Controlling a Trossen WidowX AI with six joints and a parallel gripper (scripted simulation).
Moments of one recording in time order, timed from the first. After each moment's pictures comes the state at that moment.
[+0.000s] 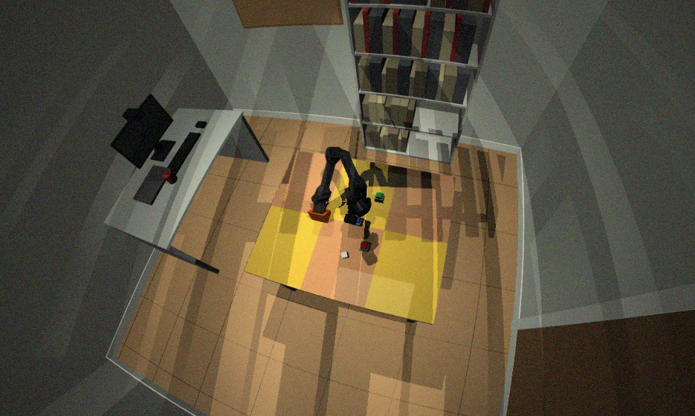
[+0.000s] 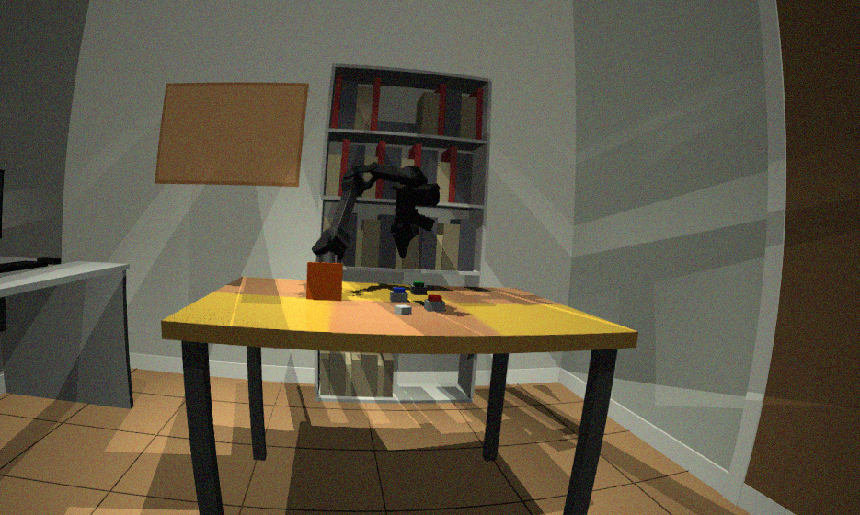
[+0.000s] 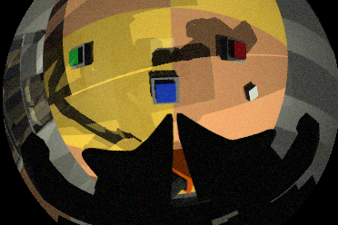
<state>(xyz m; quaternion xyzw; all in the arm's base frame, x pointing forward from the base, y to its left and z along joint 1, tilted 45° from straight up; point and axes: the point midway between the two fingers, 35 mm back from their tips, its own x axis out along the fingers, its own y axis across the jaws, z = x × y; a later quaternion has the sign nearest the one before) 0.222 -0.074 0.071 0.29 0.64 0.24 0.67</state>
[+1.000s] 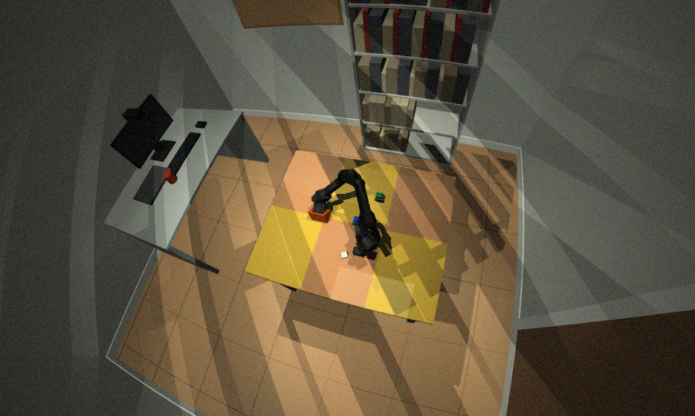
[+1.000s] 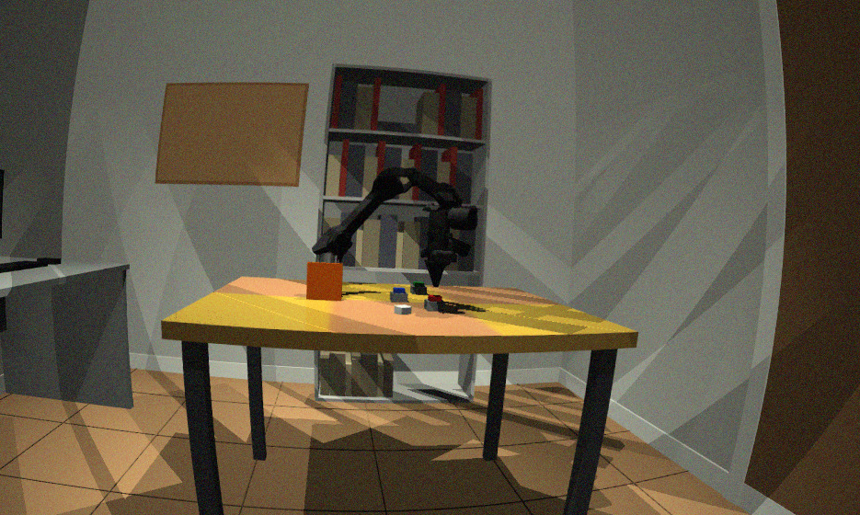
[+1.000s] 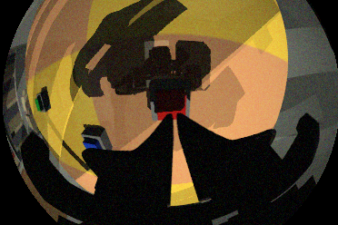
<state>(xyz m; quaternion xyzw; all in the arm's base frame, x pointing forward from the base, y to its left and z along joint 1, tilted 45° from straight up) 0.296 -0.133 -0.067 0.29 0.64 0.25 0.67</state>
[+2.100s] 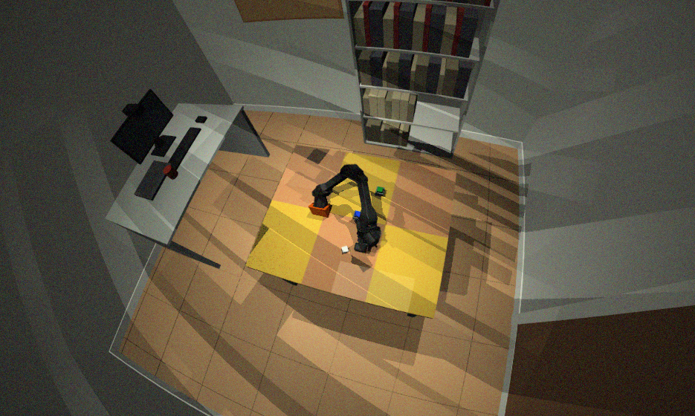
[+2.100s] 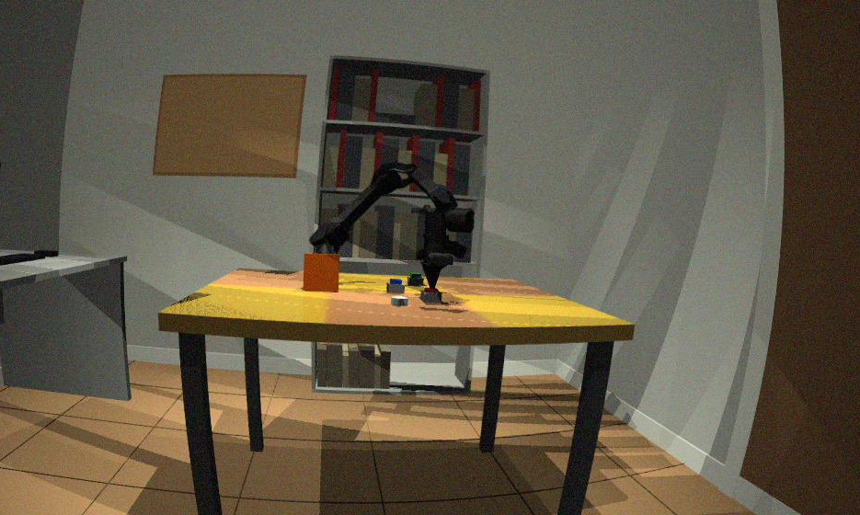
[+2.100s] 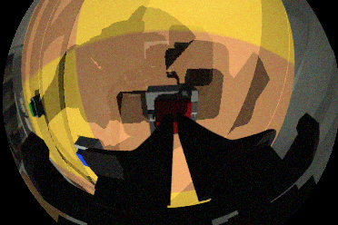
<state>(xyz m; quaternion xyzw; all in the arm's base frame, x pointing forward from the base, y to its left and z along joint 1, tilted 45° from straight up) 0.299 -0.112 -0.087 0.29 0.63 0.24 0.68</state>
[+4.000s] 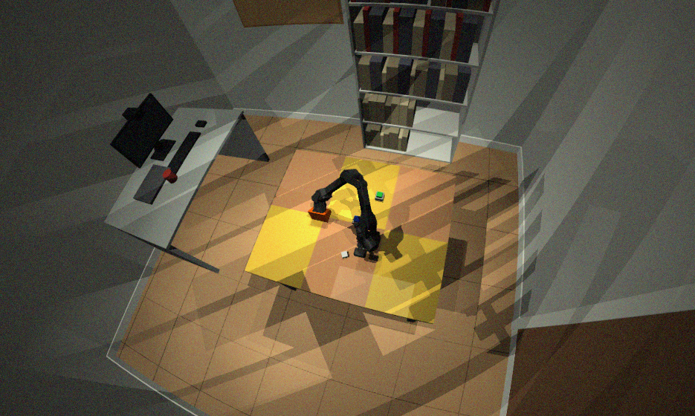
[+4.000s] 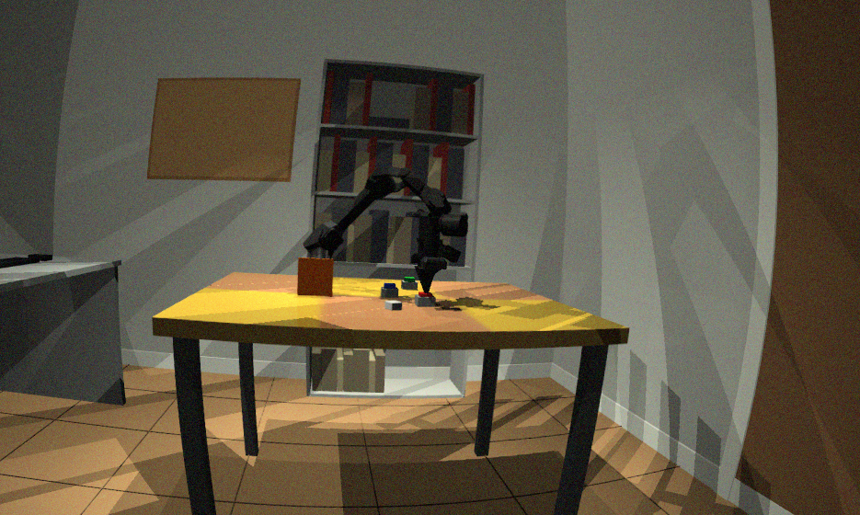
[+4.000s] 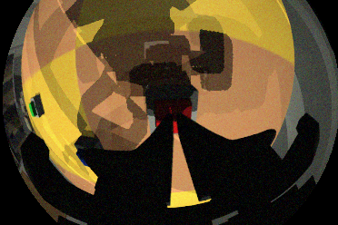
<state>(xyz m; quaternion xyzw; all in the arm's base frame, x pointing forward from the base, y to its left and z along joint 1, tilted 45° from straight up) 0.299 -0.112 -0.087 0.29 0.63 0.24 0.68</state>
